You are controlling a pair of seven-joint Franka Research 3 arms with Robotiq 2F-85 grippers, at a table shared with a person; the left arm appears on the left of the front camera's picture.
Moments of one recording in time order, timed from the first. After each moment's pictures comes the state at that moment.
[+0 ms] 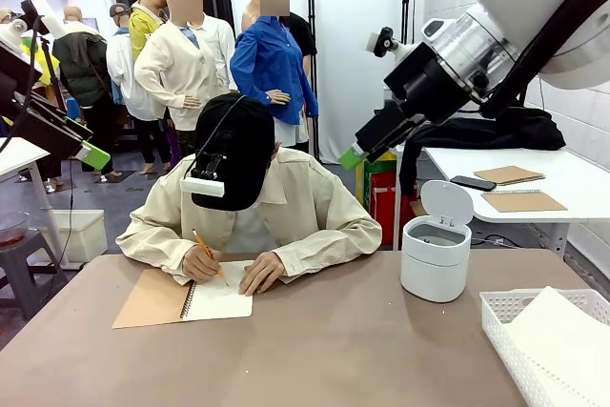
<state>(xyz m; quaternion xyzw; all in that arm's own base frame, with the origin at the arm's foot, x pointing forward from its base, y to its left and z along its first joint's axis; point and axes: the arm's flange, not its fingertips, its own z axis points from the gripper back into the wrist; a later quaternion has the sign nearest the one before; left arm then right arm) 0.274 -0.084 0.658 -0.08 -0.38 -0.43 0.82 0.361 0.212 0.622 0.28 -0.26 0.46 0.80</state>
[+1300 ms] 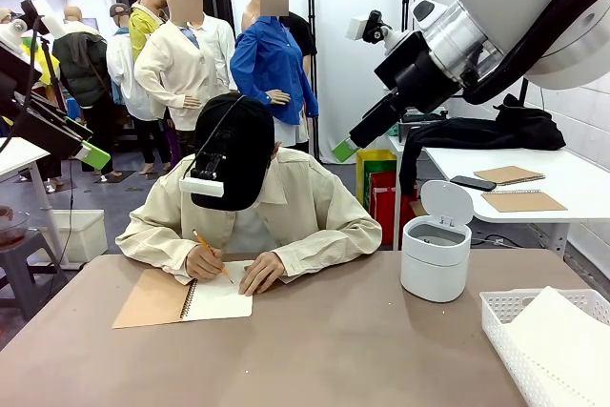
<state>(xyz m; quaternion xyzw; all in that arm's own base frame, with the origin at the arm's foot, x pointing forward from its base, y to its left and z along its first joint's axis) 0.274 -0.084 0.658 -0.08 -0.38 -0.43 0.82 0.362 0.220 0.631 0.23 -0.33 0.52 0.76</state>
